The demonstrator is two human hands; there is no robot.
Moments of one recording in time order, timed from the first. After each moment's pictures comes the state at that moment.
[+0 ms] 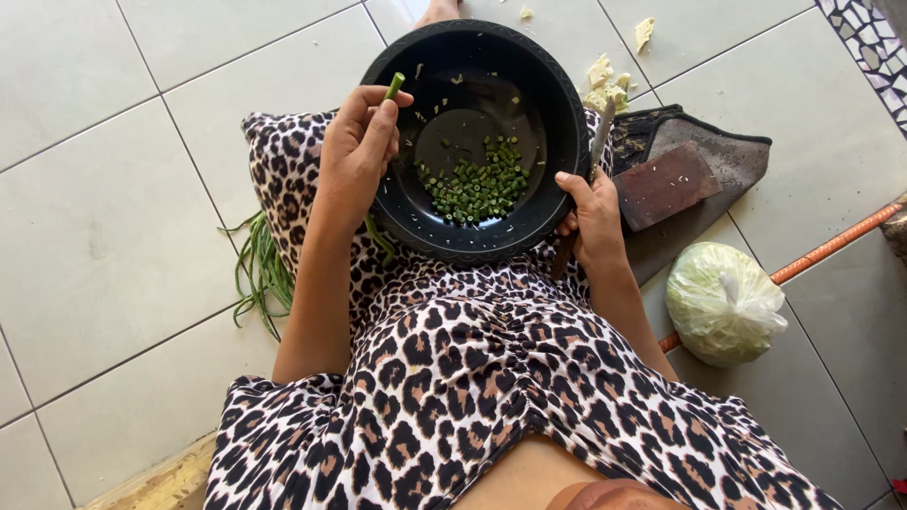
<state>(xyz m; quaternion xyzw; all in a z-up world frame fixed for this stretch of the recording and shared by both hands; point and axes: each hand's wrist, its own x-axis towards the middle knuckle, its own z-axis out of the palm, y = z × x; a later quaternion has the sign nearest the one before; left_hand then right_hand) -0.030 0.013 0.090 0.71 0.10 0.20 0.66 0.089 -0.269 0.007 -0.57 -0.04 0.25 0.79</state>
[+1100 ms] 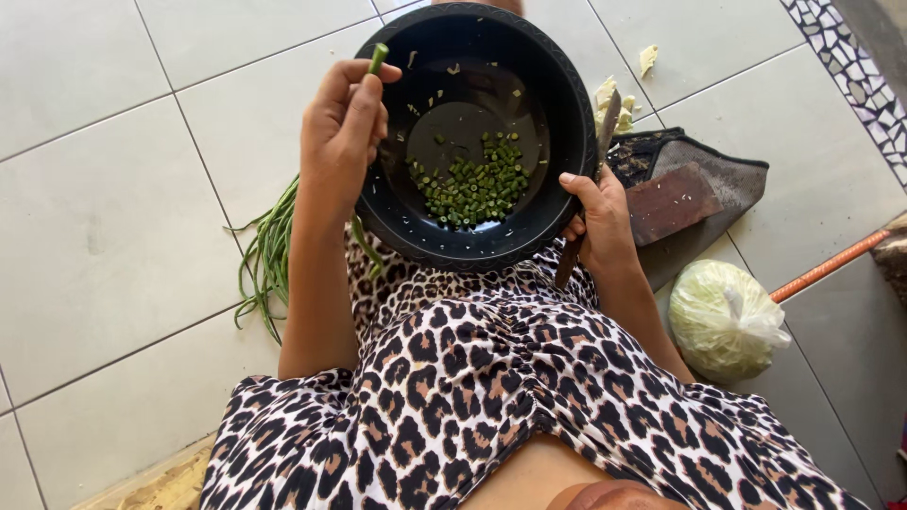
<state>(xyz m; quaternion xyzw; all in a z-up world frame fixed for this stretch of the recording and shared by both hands) -0.055 0.037 0.119 0.69 0.08 0.27 0.67 0.070 -0.246 0.044 -0.55 -0.07 0.27 0.79</state>
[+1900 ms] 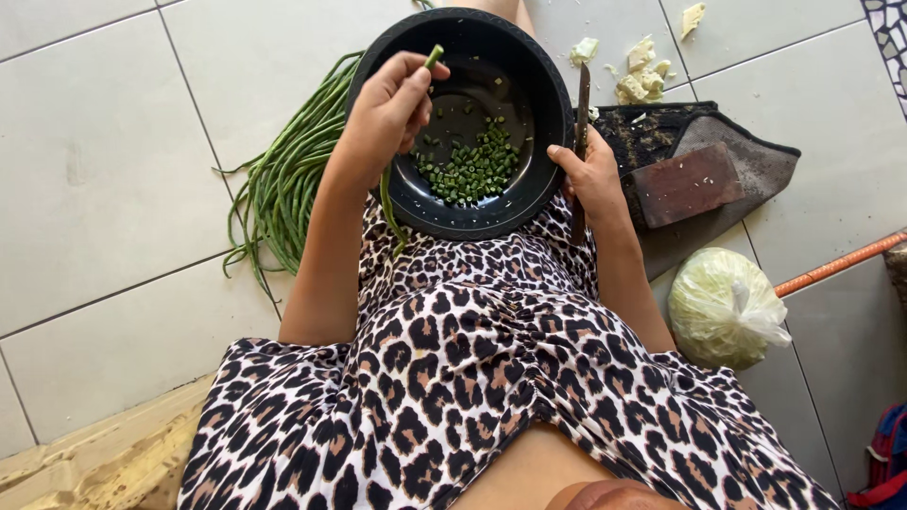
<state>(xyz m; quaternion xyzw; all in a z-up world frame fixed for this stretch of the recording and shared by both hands) -0.028 0.043 0.038 0.64 0.12 0.10 0.76 0.117 -0.231 -0.029 -0.69 -0.13 0.30 0.65</state>
